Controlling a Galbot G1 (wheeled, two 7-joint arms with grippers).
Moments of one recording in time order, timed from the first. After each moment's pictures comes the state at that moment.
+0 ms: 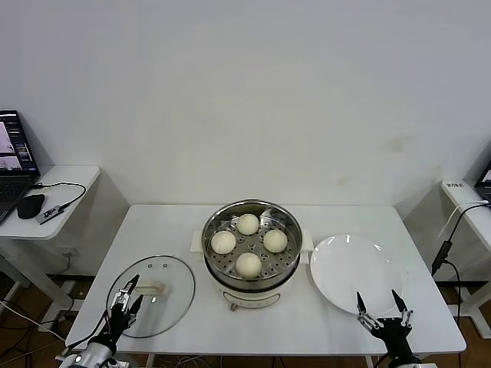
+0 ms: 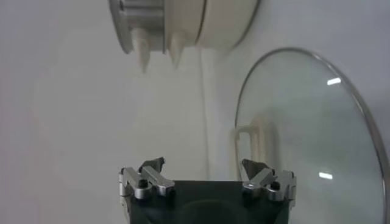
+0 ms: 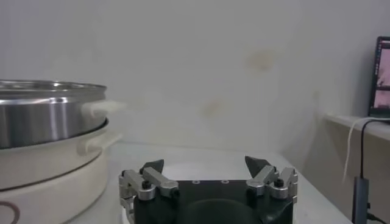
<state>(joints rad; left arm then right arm) 1.54 -1.10 -0.63 -1.69 1.23 -0.16 -0.14 -1.69 1.51 0.85 1.93 0.16 0.15 -0.25</state>
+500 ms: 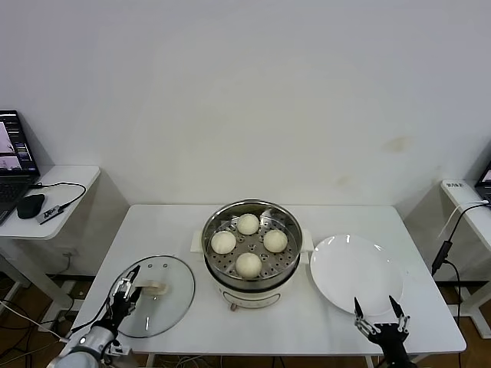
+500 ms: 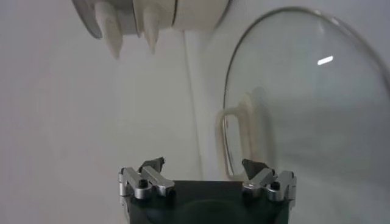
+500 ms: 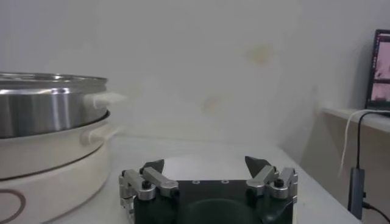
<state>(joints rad) 1.40 -1.08 -0.59 -1.57 1.25 -0.17 -0.13 -1.70 1.53 0.84 1.92 0.14 0.16 -0.25</state>
